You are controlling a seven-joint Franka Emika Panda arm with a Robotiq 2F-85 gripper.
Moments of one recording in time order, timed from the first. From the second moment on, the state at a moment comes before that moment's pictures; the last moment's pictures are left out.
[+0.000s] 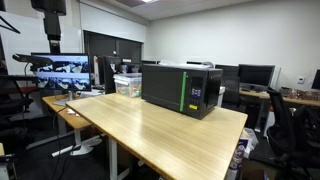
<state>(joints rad) -0.16 -0.89 -0.14 -2.53 -0.06 1.64 0.02</state>
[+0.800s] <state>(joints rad) -0.10 -0.81 -0.19 -2.26 -0.28 1.71 -0.25</state>
